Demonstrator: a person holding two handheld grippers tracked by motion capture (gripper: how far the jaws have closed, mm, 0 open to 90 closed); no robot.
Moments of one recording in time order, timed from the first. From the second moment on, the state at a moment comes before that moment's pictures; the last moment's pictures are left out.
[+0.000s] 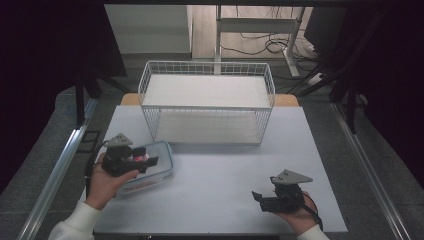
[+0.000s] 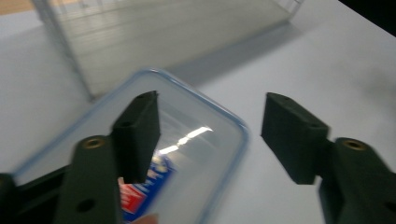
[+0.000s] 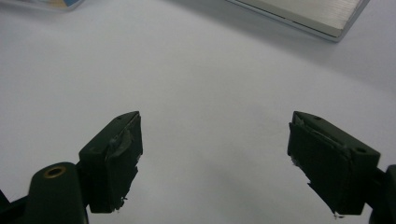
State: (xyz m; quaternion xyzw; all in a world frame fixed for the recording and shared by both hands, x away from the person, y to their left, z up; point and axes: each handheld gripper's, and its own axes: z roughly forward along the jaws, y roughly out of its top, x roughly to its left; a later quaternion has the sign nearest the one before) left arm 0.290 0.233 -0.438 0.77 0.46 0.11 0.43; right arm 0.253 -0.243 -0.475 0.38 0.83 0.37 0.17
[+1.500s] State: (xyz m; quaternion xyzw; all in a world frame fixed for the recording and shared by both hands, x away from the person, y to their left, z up) left arm 0.386 0.255 -0.487 0.81 0.48 0.06 0.33; right arm 0.258 -0.247 -0.480 0.40 0.83 0.36 0.16
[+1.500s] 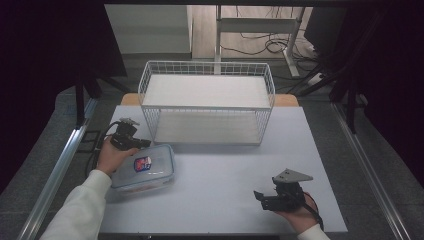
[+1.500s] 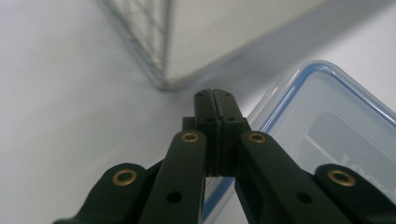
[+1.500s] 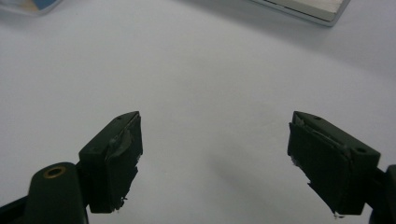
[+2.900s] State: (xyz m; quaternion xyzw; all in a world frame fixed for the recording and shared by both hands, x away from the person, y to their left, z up) left arm 0.281 0.343 -0.499 0.80 0.53 0.06 0.27; right arm 0.258 -0.243 -0.481 0.41 0.83 0.35 0.16
